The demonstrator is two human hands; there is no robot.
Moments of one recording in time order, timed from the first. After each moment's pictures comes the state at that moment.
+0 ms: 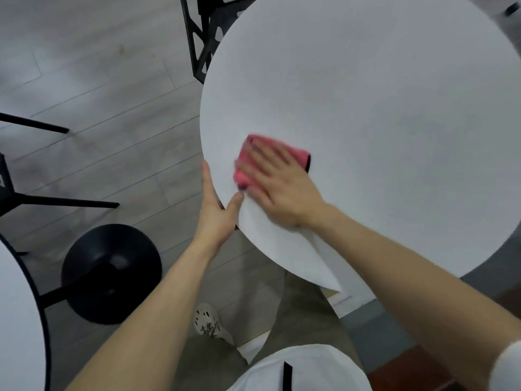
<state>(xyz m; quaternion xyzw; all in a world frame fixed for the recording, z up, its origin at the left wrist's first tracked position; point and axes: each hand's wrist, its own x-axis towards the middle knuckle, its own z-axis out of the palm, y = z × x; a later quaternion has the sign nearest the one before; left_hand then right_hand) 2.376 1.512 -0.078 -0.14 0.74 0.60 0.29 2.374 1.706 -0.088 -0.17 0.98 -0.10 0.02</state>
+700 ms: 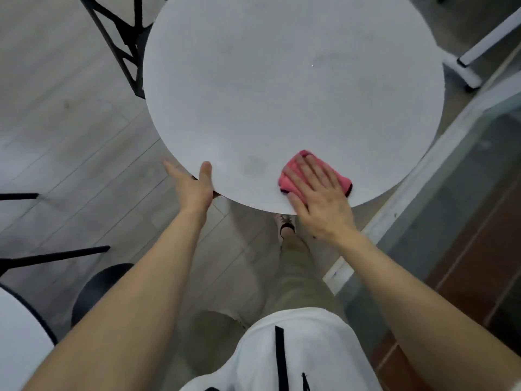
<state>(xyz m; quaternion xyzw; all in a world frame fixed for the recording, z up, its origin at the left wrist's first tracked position) 2.386 1.524 -0.086 -0.15 0.74 0.60 0.27 2.588 1.722 -0.087 0.17 0.98 -0.09 0.00</state>
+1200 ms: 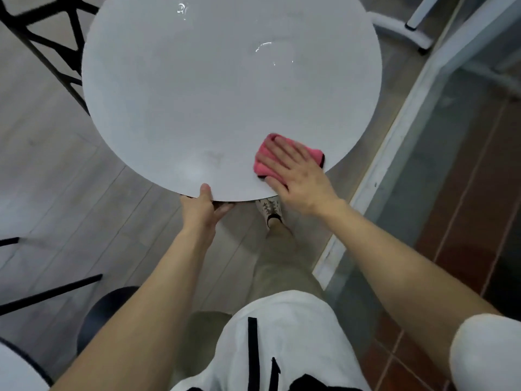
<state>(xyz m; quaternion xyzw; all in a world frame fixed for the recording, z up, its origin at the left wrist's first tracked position) 2.466 1.556 -0.090 -0.18 0.65 0.64 0.37 2.613 1.750 -0.085 0.16 0.98 -0.09 -0.01</state>
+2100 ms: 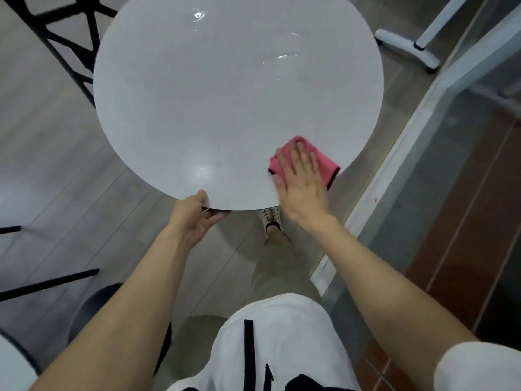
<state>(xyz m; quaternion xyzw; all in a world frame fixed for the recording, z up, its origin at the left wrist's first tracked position) 2.442 1.548 -0.080 -0.24 0.59 0.62 0.46 2.603 1.742 -0.078 0.31 0.94 -0.11 0.00</state>
